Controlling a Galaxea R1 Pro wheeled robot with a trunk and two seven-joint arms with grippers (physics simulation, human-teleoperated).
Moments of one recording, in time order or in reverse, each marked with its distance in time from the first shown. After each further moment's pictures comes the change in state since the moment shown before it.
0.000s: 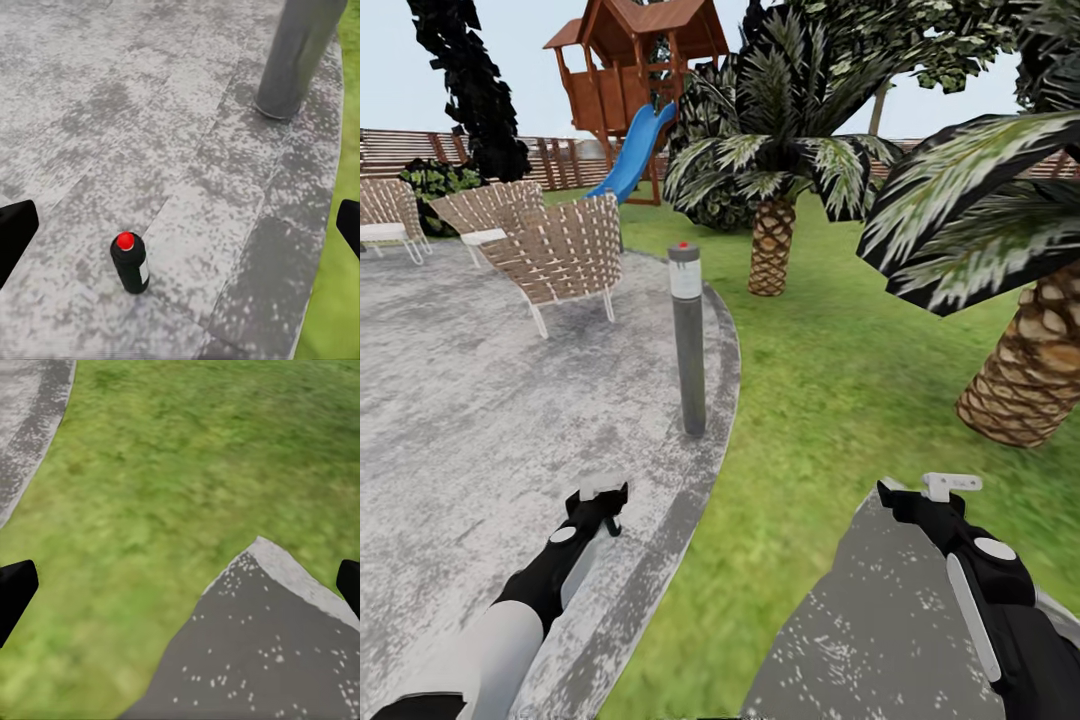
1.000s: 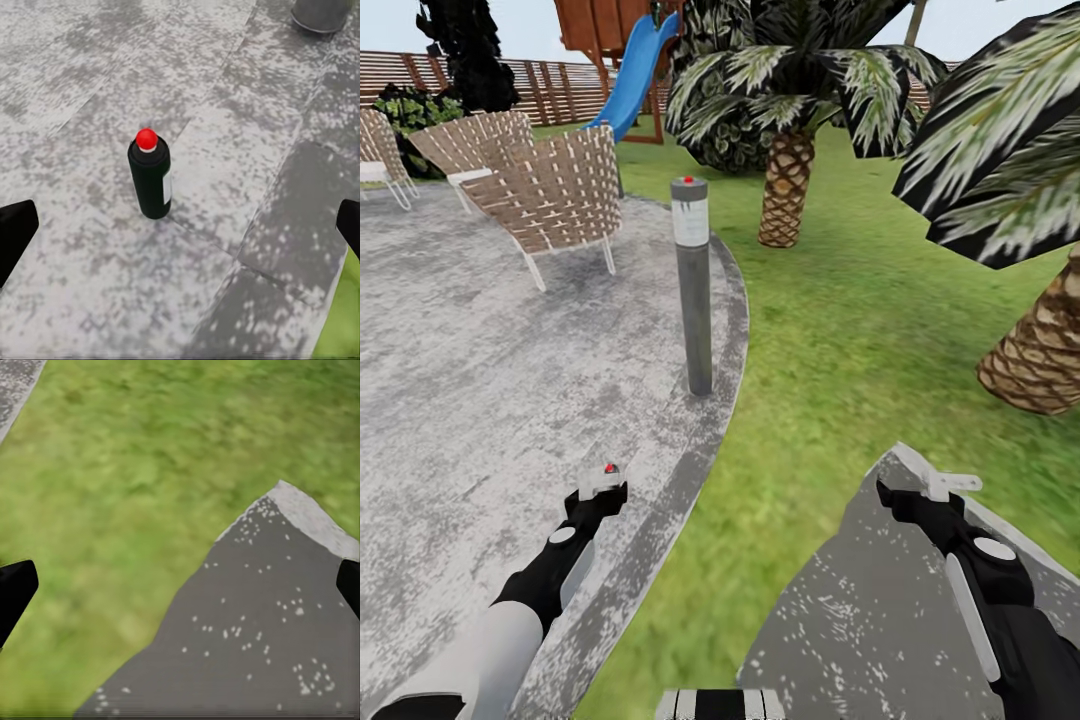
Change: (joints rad) left arm 0.001 0.002 0.000 -0.001 0.001 -0.012 0.000; right arm 0.000 0.003 0.000 -0.002 -0.001 -0.002 0.000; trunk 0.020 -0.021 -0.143
